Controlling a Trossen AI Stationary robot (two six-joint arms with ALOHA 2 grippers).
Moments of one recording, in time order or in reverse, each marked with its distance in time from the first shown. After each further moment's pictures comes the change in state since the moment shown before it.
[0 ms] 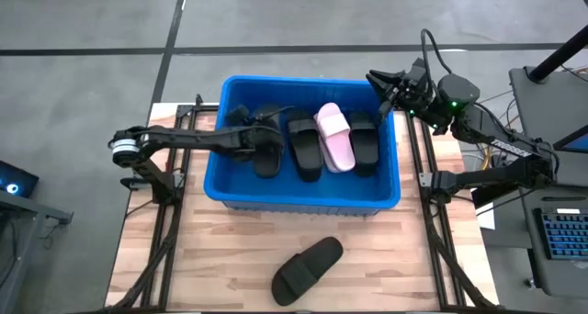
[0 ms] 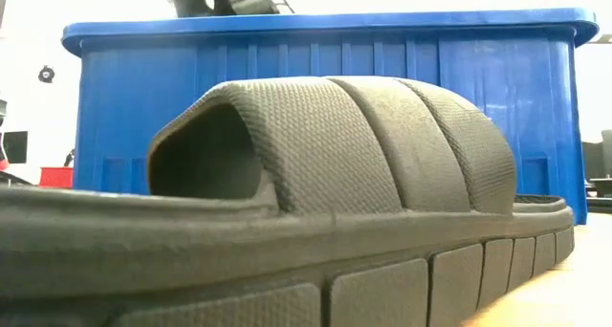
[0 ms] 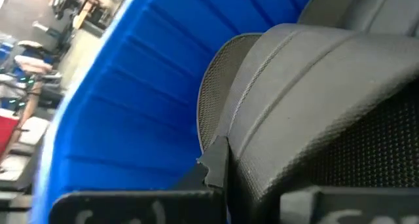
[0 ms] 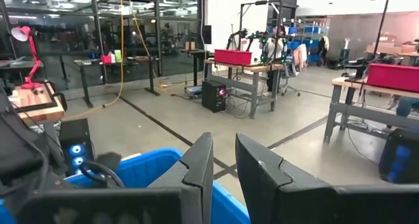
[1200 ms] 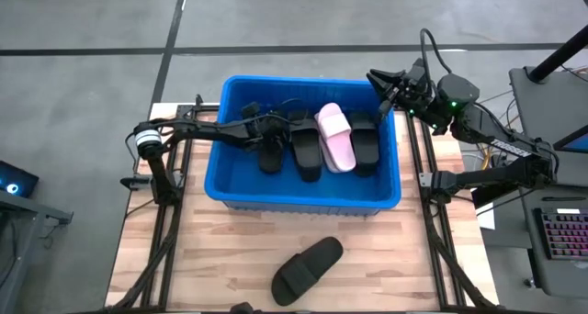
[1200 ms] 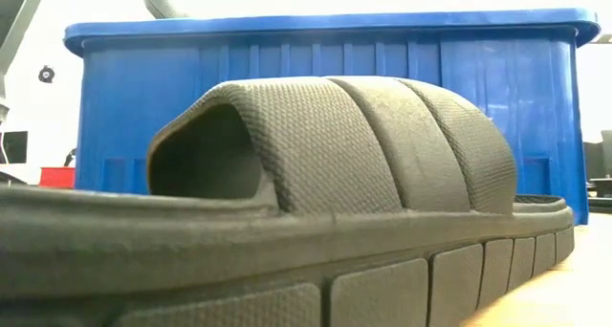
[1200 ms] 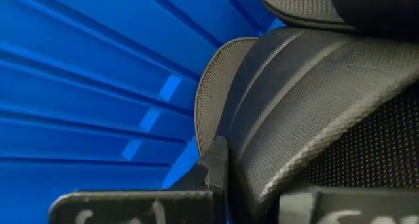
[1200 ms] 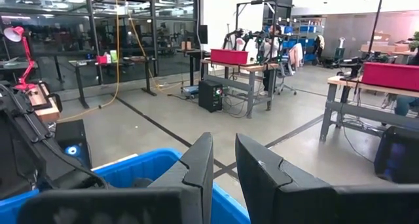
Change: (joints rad) left arm 0.185 0.191 -0.060 0.357 0.249 0.260; right arm 0.000 0.002 0.000 0.001 0.017 0.003
